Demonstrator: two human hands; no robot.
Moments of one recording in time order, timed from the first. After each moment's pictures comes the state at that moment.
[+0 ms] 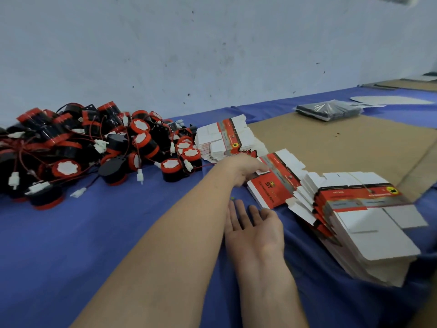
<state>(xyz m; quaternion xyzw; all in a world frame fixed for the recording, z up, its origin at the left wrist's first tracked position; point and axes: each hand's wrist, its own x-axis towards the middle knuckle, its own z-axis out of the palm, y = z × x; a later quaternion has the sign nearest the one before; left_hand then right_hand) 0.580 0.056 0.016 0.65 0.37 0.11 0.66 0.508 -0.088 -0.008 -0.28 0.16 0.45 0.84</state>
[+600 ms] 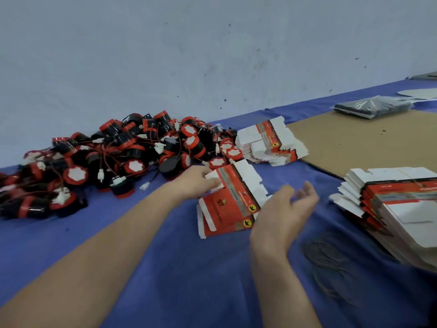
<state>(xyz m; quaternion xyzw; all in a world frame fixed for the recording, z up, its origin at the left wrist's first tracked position) 0.353 0.070 0.039 0.81 0.45 0.13 0.36 0.435 -0.081 0.021 -0.59 -0.02 0.13 0.80</state>
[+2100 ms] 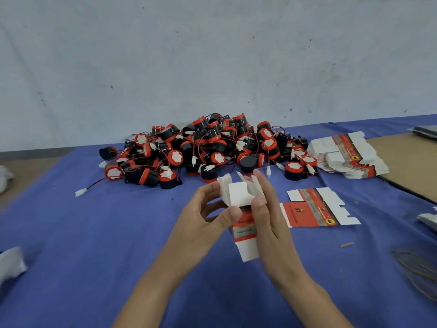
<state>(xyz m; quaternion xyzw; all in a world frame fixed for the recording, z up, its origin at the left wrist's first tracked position) 0.138 -0.065 0.036 0.67 0.35 0.47 0.46 0.285 -0.096 0.005 -0.41 -0.56 0.33 0.64</state>
